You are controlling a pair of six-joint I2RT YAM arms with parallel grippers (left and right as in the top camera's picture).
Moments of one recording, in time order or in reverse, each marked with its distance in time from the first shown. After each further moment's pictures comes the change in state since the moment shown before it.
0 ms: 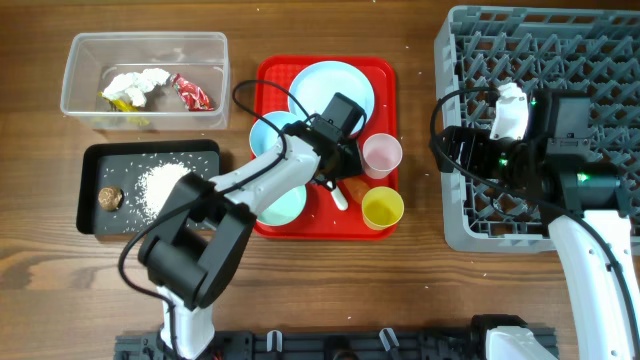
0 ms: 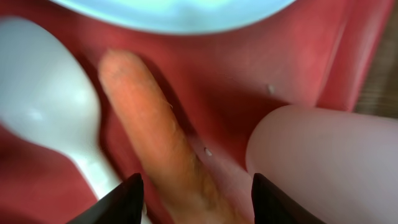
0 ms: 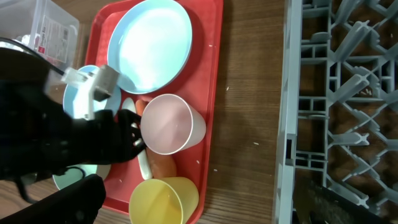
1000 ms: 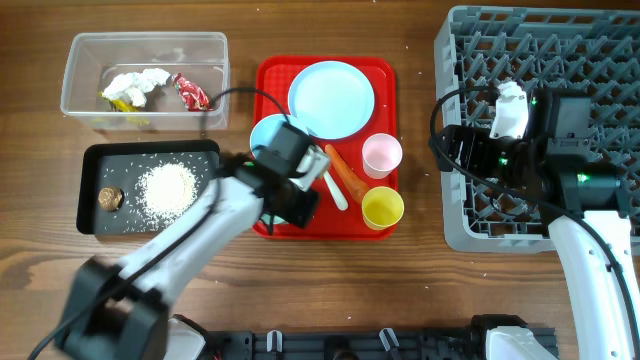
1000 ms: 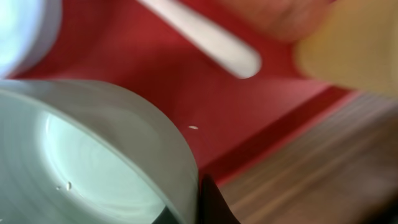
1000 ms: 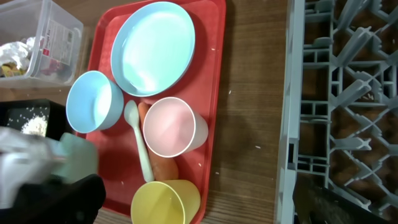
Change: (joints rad) left arm 0.065 -0.417 -0.305 -0.239 0.038 0.761; right arm 0.000 -0.002 0.000 0.011 -0.007 0.000
